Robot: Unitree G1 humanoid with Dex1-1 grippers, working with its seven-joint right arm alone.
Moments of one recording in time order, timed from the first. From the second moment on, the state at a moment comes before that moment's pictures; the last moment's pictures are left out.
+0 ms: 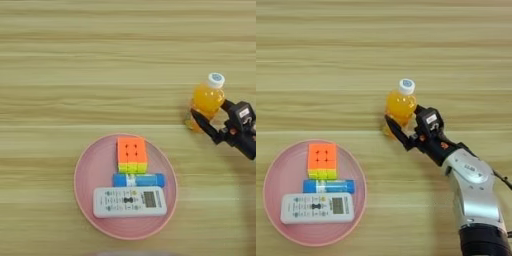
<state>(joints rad) -0.08 -0.43 -0.18 0.29 0.16 -0.24 0.70</state>
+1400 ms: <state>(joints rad) -0.11 -0.38 -0.26 -0.10 0.44 -0.14 0.66</state>
